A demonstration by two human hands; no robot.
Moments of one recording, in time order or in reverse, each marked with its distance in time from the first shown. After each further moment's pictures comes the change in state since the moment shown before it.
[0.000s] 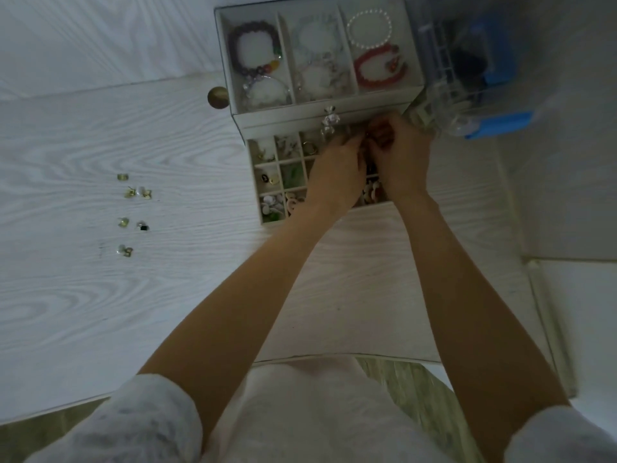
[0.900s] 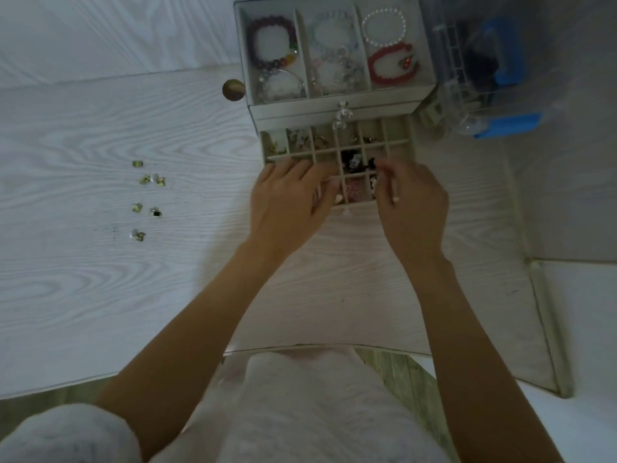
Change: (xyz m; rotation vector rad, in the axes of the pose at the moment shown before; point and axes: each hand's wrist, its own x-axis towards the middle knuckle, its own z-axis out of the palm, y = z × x) left_hand -0.073 -0.036 -0.053 0.324 0.317 0.300; right_hand -0.079 -0.017 -0.023 -0.276 0.086 -0.215
